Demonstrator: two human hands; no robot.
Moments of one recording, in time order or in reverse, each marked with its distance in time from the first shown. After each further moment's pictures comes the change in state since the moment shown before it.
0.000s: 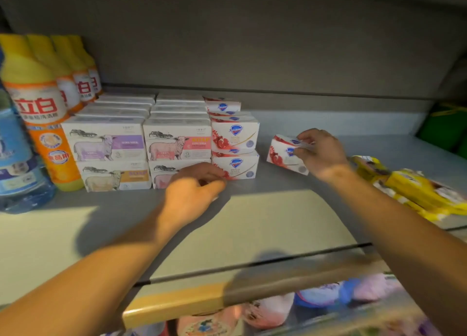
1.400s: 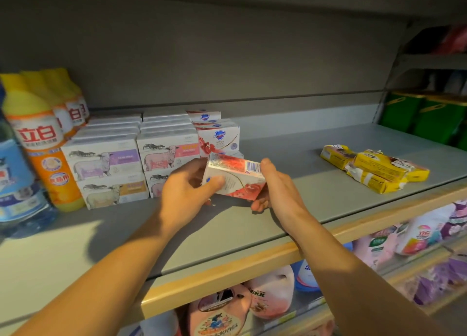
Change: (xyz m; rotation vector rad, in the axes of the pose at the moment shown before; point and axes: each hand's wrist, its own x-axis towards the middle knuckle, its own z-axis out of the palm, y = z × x) left_hand -0.013 0.000 -0.008 -0.262 -0.083 0.250; right_hand -0.132 -0.085 0.021 0.799 -0.176 0.335
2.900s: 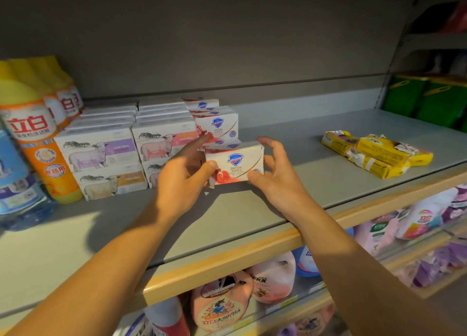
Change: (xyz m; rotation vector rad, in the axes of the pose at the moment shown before) left_hand 0.000 0.003 -0.003 0.152 0.006 0.040; right_hand -0.001 0.014 -0.007 0.008 -0.078 -0.265
